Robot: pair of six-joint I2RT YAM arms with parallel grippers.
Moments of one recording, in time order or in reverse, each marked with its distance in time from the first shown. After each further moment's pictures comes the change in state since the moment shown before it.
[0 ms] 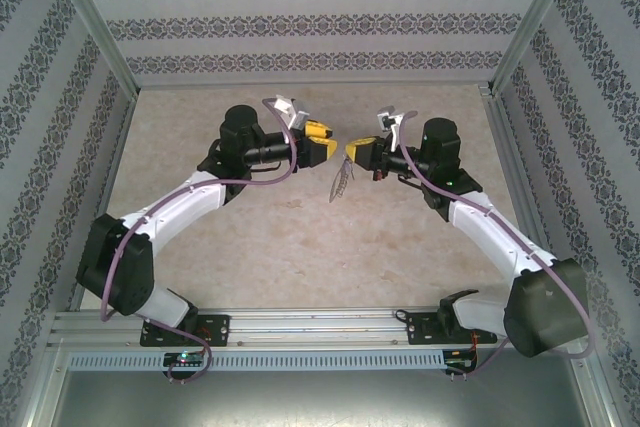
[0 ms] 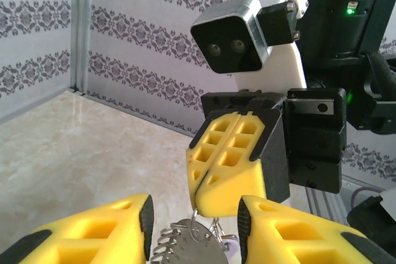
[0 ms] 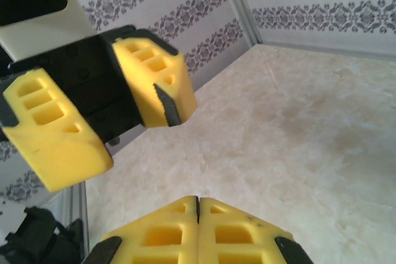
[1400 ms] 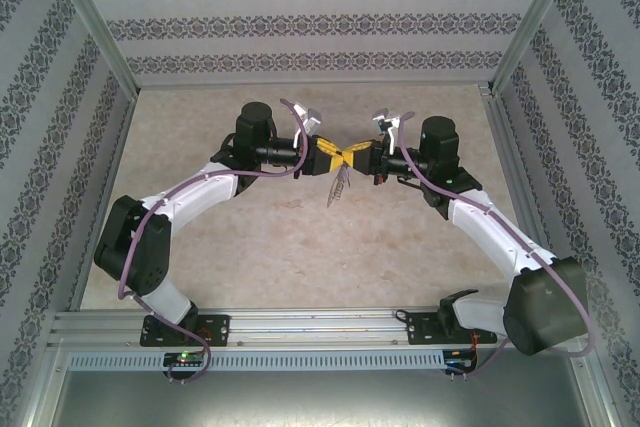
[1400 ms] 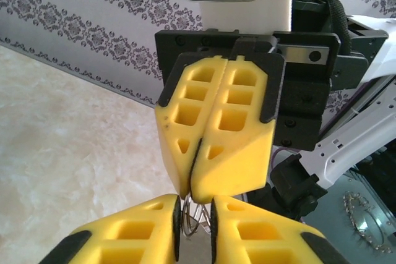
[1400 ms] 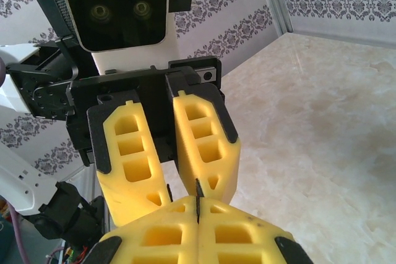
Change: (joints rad) left arm -0.002 0.124 0.053 -0.040 0.256 -0.083; right arm 0.003 0.013 0.015 -0.021 -0.097 -0.030
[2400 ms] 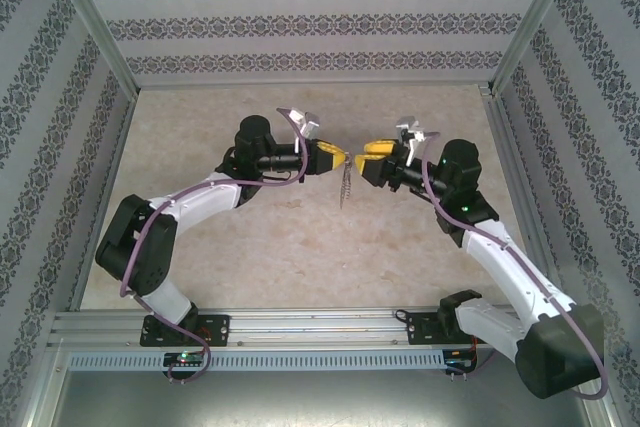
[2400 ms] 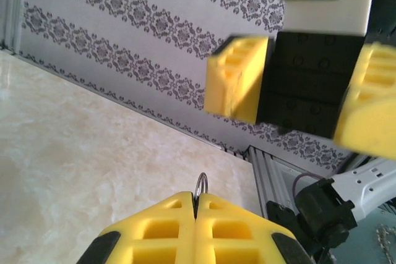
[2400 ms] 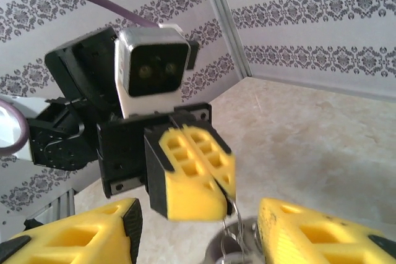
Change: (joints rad) left arm -0.026 -0.003 -0.116 0.262 -0.139 -0.106; right arm -0.019 -0.234 -0.171 0.102 0.179 0.075
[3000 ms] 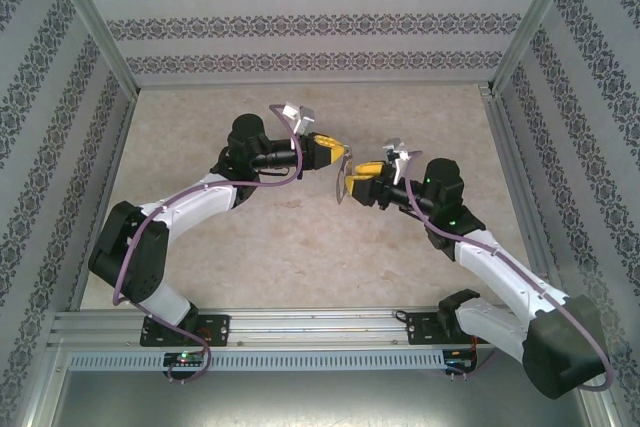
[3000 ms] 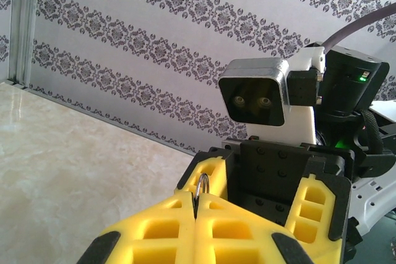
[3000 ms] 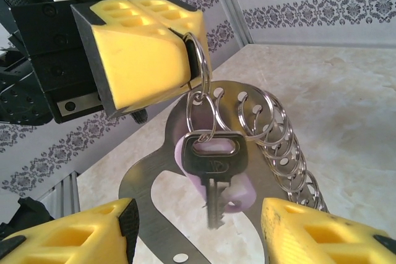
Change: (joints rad) left arm 0.000 -0.043 0.000 0.034 -0.023 -0.003; right arm 0.106 0.010 -0.137 0.079 0.093 0.026
